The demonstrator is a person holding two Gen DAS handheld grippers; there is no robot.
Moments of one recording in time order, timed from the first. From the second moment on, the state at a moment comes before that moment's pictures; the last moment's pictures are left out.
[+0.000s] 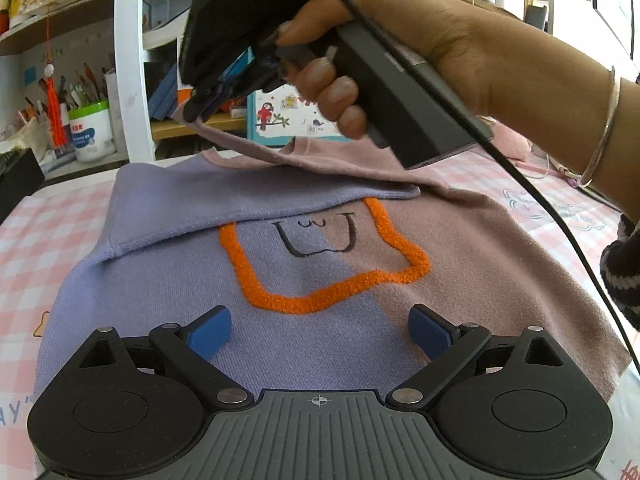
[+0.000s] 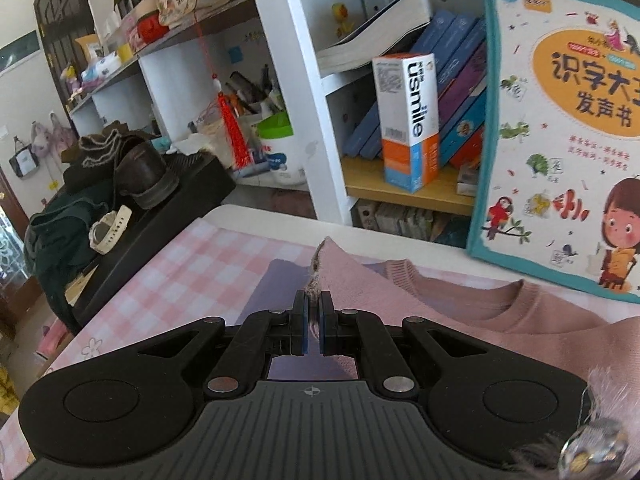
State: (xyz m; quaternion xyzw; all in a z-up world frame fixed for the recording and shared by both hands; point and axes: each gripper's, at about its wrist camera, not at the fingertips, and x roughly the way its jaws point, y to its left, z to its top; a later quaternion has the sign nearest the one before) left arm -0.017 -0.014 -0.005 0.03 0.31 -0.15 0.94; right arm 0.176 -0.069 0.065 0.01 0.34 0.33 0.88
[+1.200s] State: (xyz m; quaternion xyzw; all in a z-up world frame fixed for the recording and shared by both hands) left arm -0.015 -0.021 -0.008 0.05 0.31 -0.13 0.94; right arm 0.074 -0.221 0.049 0.01 0.35 0.28 0.89
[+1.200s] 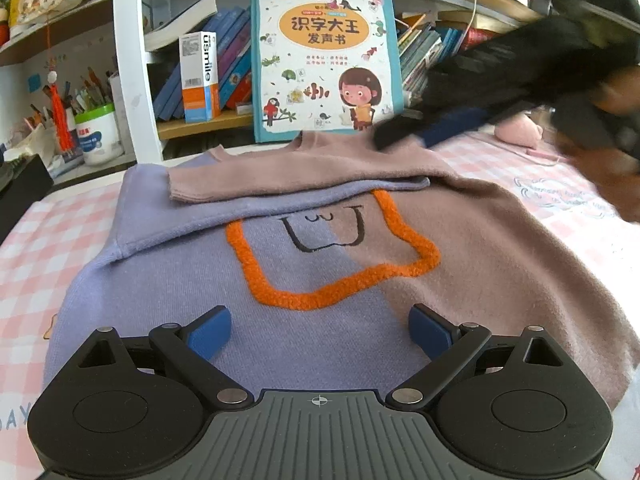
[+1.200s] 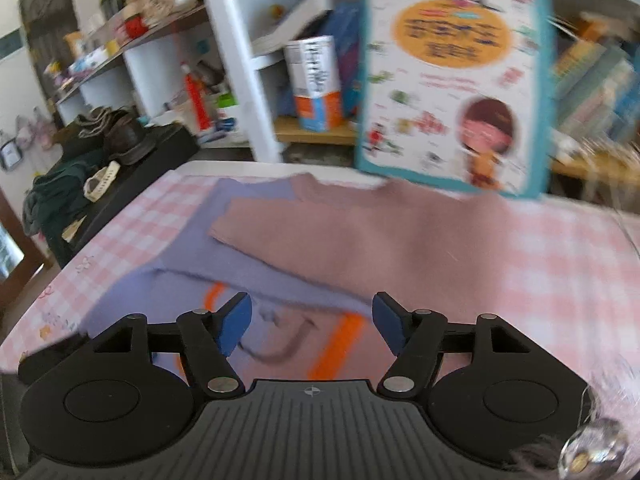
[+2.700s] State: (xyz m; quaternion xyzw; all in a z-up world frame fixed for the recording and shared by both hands) left arm -0.089 0.100 0.007 -0.11 0.37 -0.03 0.92; right arm -0.072 -0.331 -0.002 0.10 0.41 0.21 0.88
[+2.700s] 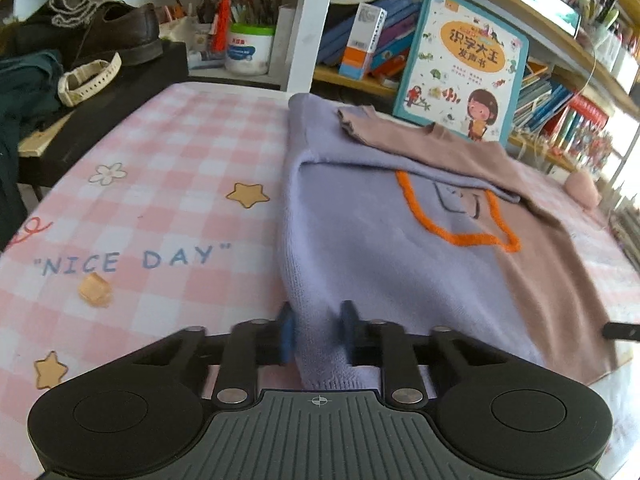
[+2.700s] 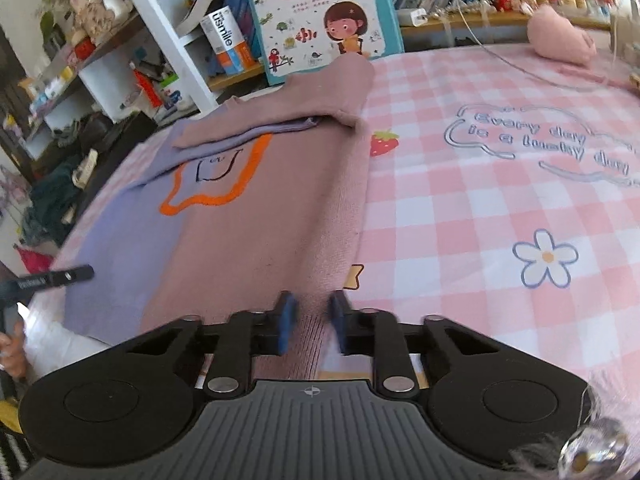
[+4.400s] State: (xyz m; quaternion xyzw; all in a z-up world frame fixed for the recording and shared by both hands) left arm -0.144 0.122 -0.002 -0.32 0.40 -0.19 0.84; right arm -0.133 -0.414 0.004 0.32 0.43 0.25 0.81
